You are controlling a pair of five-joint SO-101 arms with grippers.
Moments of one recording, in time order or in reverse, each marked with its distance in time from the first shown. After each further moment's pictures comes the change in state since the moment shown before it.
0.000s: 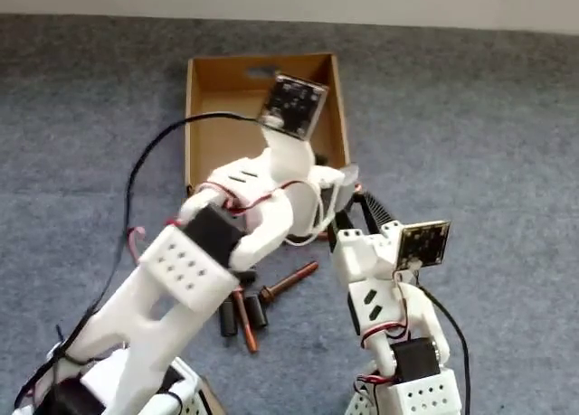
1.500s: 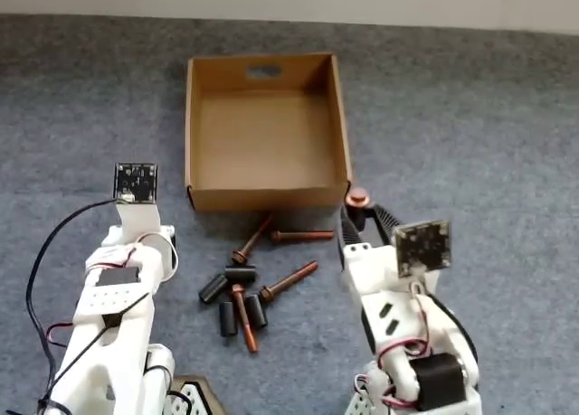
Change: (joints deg) left arm -45.8 -7.6 54.2 -27.0 -21.0; right arm 0.0 0.3 -22.6 27.2 9.5
